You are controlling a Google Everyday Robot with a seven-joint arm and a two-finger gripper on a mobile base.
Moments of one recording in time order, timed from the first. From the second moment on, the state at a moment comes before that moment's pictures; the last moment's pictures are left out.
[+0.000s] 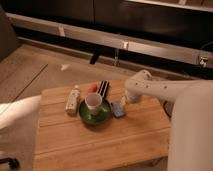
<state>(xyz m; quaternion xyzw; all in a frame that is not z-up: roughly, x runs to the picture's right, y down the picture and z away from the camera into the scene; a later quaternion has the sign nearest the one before) 0.144 0.103 0.881 -0.21 0.14 0.61 0.75</state>
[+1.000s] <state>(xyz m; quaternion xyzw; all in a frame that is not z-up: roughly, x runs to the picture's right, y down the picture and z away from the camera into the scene) 0.126 0.109 0.901 -0.26 0.11 0.57 0.77</state>
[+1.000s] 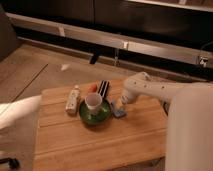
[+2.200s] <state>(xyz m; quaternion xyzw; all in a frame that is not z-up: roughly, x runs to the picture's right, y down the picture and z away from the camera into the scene) 0.144 0.092 0.911 -0.20 0.14 0.59 0.77</state>
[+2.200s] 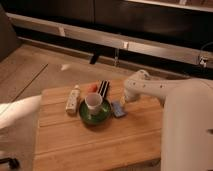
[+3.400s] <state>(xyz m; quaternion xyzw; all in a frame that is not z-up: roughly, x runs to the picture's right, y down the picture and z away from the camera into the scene) 0.124 0.094 0.930 -0.23 0.13 0.55 0.80</state>
